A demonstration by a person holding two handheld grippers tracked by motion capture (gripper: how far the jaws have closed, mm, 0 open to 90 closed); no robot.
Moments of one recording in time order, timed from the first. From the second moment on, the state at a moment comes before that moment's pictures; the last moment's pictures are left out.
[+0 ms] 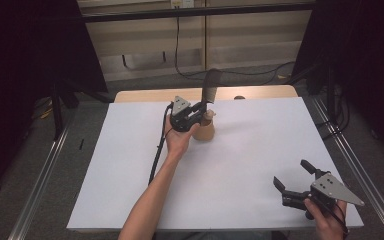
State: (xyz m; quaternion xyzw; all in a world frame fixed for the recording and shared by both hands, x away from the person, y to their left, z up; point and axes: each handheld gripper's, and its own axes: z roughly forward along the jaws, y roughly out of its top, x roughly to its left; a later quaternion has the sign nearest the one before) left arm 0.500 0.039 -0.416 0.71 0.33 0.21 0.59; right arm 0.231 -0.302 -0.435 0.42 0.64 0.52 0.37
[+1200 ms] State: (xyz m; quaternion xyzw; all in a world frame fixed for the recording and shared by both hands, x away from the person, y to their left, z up) left arm 0.496 0.039 -0.416 0.75 0.33 0.19 0.54; right arm 0.230 -0.302 -0.435 0.42 0.64 0.52 0.37
